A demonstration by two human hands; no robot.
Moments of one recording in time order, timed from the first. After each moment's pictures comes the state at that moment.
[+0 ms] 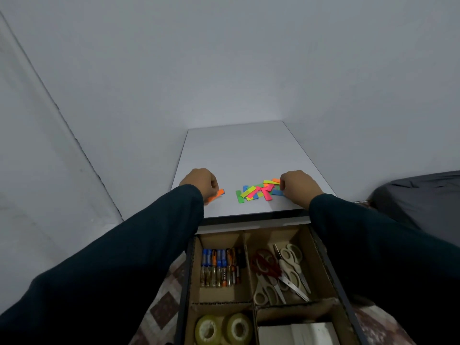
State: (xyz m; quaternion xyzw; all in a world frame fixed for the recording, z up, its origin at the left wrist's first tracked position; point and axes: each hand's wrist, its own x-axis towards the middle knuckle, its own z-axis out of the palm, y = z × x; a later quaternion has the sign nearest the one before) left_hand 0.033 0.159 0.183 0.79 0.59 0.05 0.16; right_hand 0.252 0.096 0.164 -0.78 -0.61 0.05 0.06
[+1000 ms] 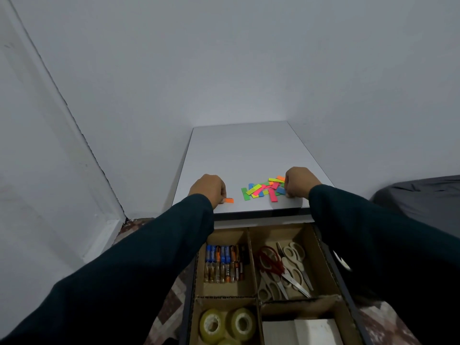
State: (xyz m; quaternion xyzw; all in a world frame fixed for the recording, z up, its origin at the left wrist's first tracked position) left_hand 0.031 0.150 0.165 0.82 0.56 0.03 0.11; right_hand 0.245 0.104 0.173 -0.80 -0.58 0.11 0.06
